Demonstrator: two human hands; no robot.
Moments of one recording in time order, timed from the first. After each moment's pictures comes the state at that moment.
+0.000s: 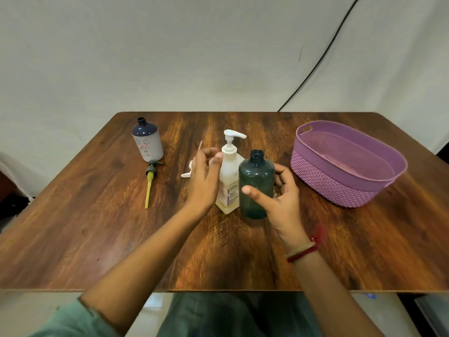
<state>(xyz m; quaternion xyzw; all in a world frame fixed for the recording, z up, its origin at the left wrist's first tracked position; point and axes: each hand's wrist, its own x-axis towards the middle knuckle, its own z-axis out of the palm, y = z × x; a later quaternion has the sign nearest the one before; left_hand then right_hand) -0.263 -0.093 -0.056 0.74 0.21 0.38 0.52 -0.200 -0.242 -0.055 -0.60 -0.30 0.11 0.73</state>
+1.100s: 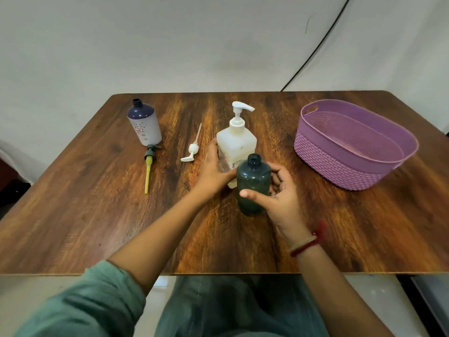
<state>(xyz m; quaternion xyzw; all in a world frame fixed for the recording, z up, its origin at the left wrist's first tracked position) -0.241 -0.077 -0.100 0.79 0.21 0.26 0.51 -0.201 -0.247 -0.088 -0.63 -0.29 0.16 0.70</state>
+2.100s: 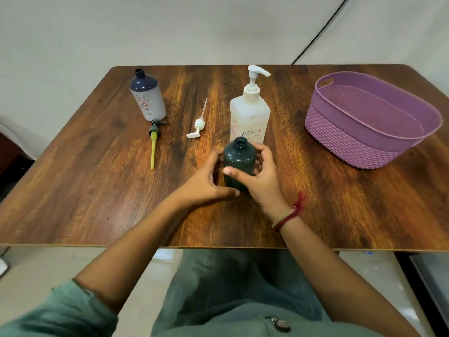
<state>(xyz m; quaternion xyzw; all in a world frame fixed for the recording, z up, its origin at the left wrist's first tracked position) -0.317 -0.079 -0.116 0.80 0.09 0.08 0.59 -0.220 -0.209 -0.117 -0.64 -0.31 0.18 0.68</state>
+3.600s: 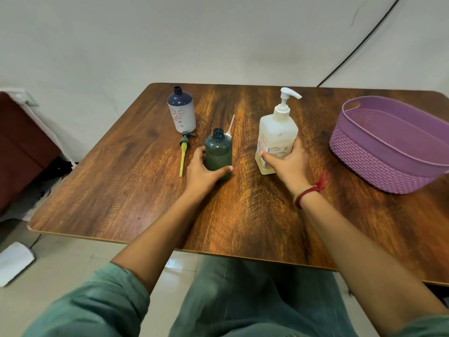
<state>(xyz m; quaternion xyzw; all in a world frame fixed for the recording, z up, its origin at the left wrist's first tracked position) -0.322 -0.029 -0.124 0.74 0.35 0.31 0.47 -0.161 -0.170 -0.096 -0.80 -0.27 0.03 0.53</state>
